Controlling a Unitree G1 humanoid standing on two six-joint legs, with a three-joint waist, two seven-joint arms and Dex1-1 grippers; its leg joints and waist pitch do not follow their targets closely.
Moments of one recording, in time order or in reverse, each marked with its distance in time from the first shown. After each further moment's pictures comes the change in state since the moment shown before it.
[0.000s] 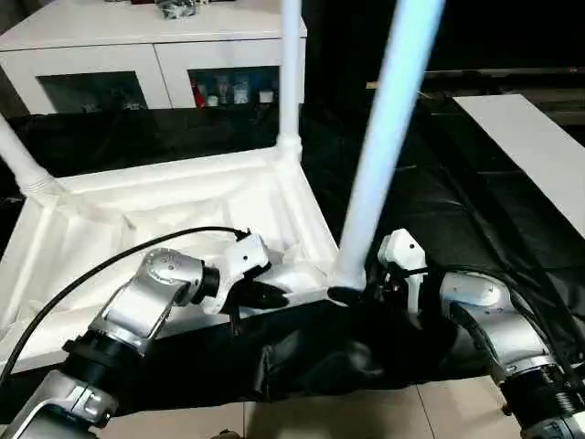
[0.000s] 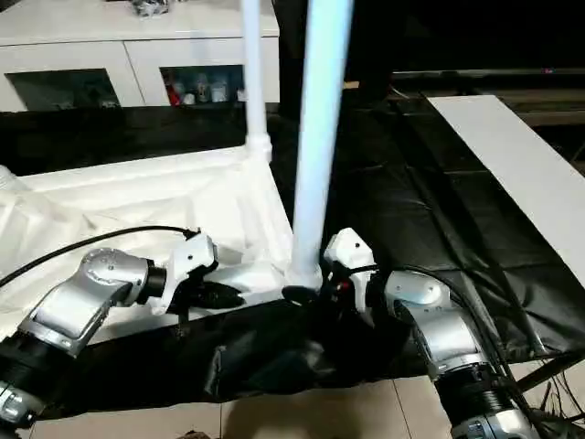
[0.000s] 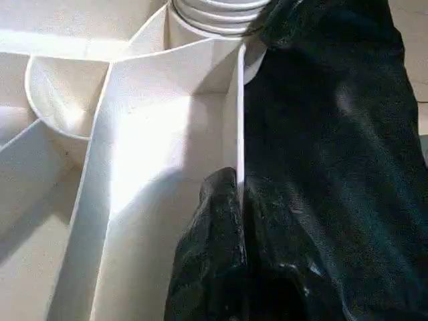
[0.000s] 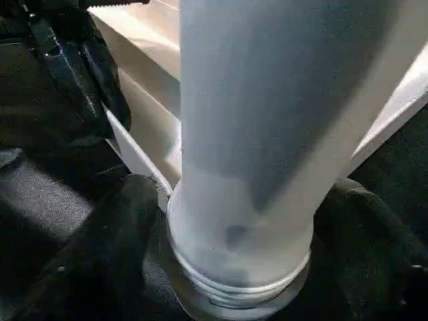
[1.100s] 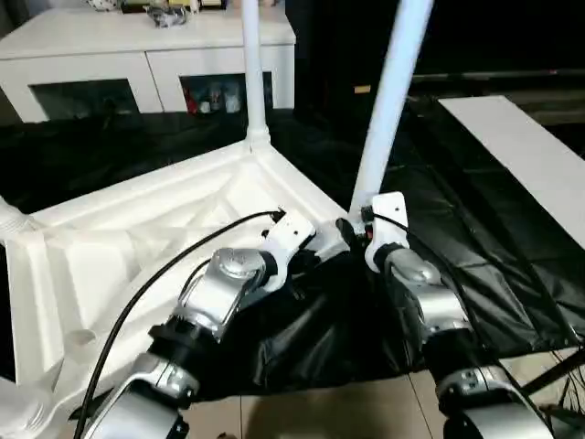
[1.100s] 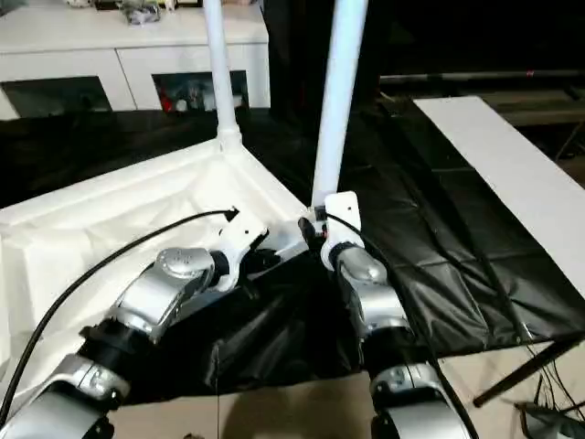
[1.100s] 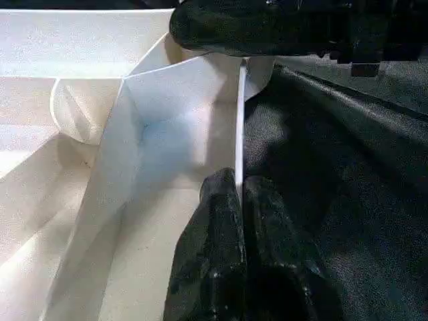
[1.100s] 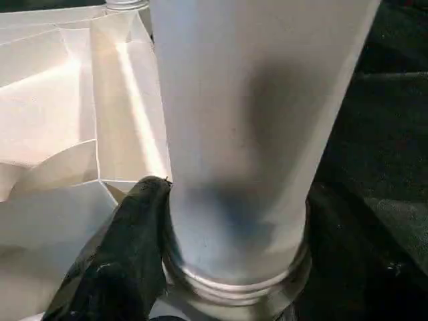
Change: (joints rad) left arm -0.131 -0.352 0.054 0.244 0.116 0.029 0.525; right arm -0.223 0.368 -0.184 0.355 -0.105 0.047 -0.822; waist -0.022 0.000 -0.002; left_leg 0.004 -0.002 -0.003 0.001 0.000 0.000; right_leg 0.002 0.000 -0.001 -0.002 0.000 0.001
